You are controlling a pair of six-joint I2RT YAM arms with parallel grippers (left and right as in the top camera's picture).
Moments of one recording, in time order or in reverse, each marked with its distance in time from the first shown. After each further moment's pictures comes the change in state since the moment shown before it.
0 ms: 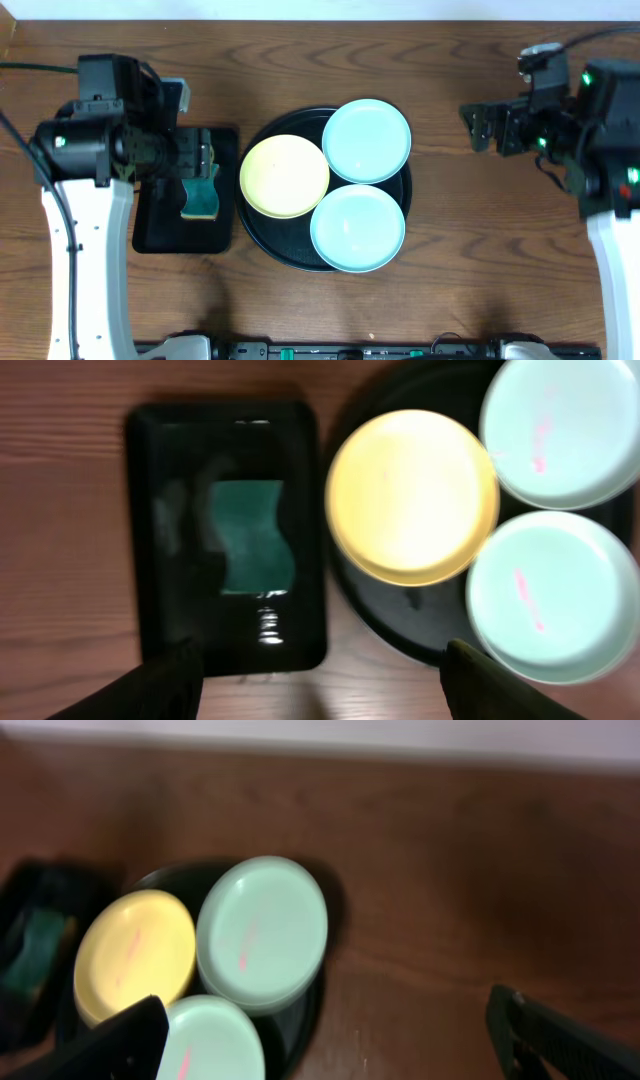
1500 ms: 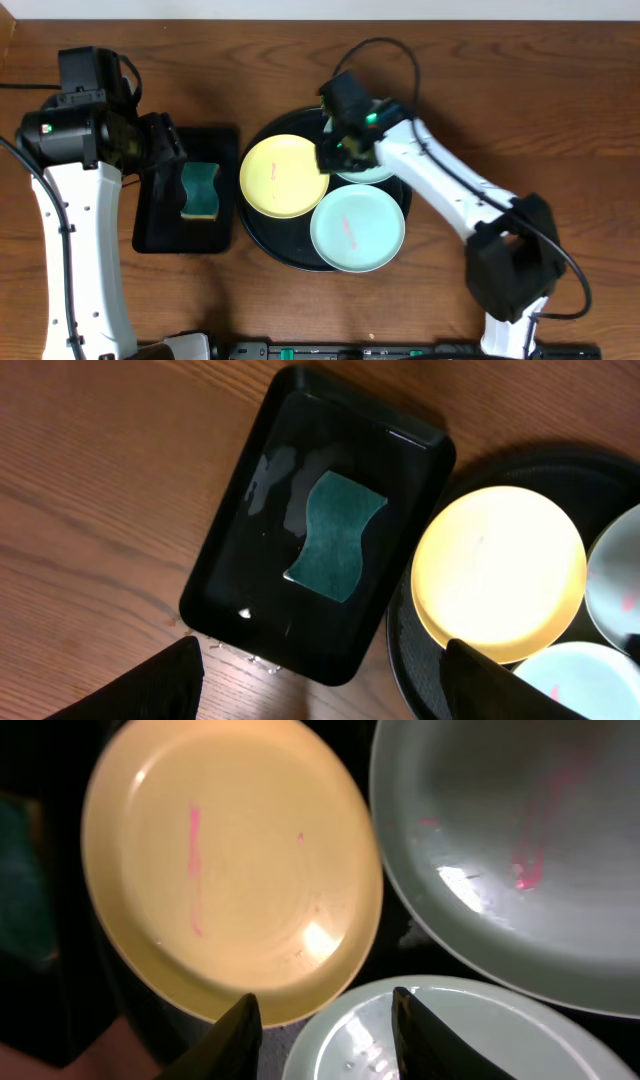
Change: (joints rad) left arm 0.089 0.042 0.002 0.023 -0.211 -0.337; right arm 0.656 0.678 0.176 0.035 0.199 0.625
